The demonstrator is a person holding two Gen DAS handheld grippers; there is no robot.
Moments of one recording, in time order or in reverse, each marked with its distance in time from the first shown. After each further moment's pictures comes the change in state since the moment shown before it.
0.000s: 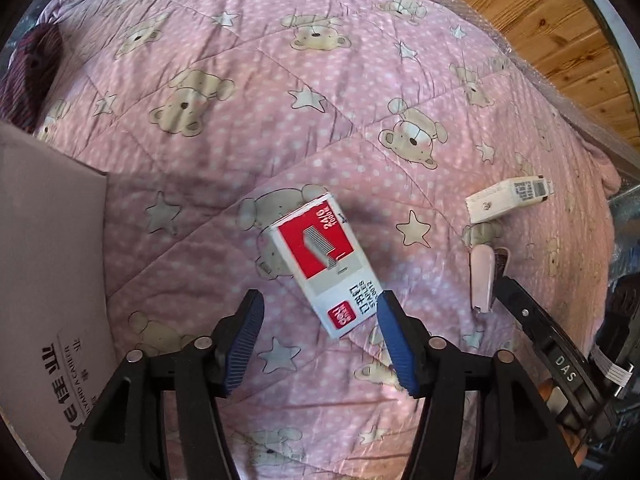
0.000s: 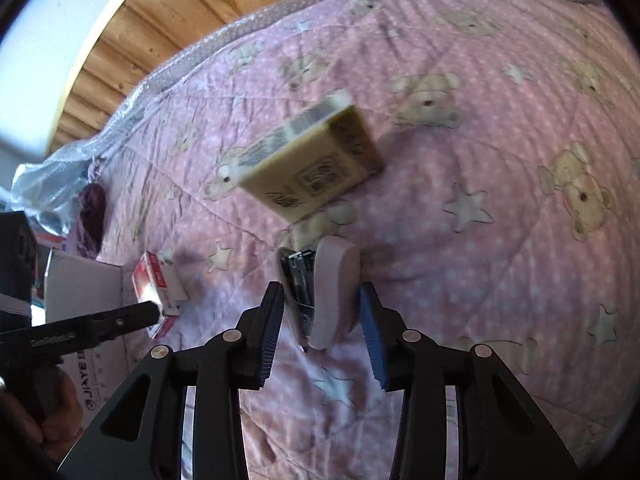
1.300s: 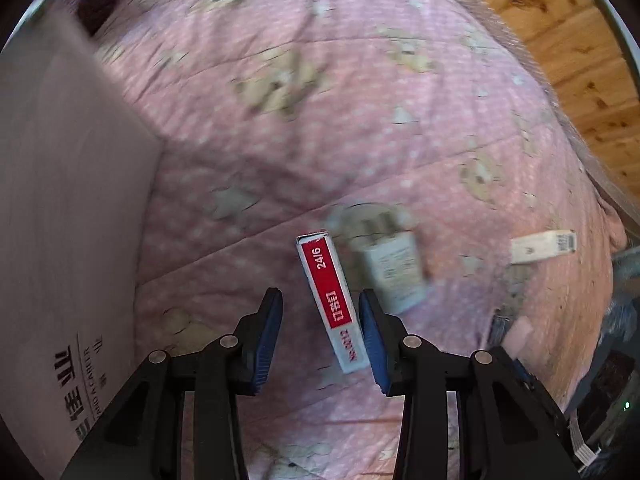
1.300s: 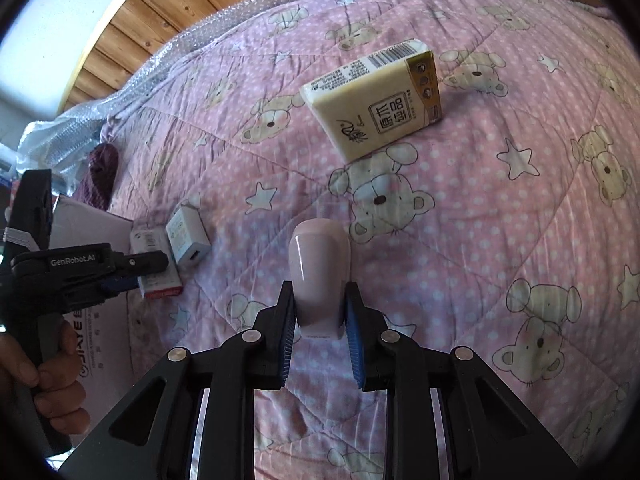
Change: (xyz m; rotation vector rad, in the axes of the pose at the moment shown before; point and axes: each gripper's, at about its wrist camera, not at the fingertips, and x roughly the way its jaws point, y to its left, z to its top) left arm -0.004 0.091 -0.009 -0.206 -0.022 -0.027; right arm 0.011 0.024 -0.034 -0.049 0.051 0.022
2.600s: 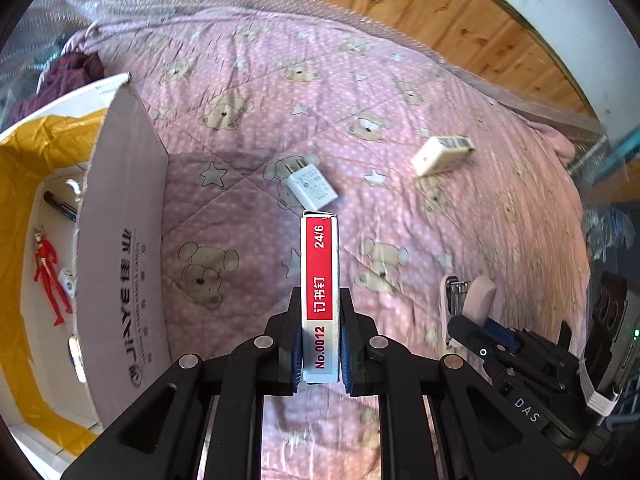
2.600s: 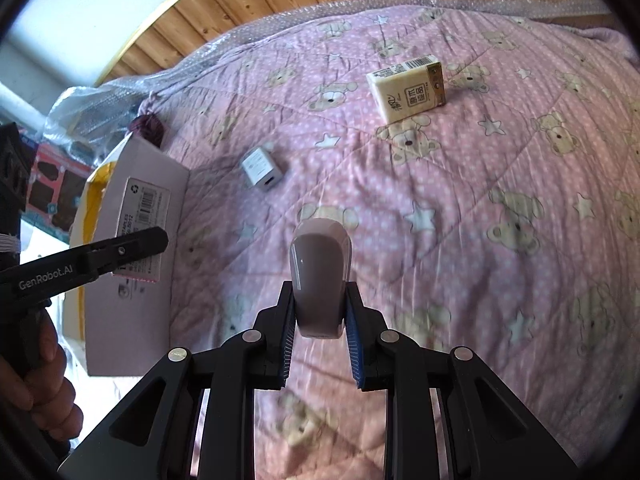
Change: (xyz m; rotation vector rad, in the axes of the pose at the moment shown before) left arm -0.083 -0.057 -0.107 0.343 -0.174 -0.050; right arm -0.084 0.049 -0.085 -0.077 -0.040 0.003
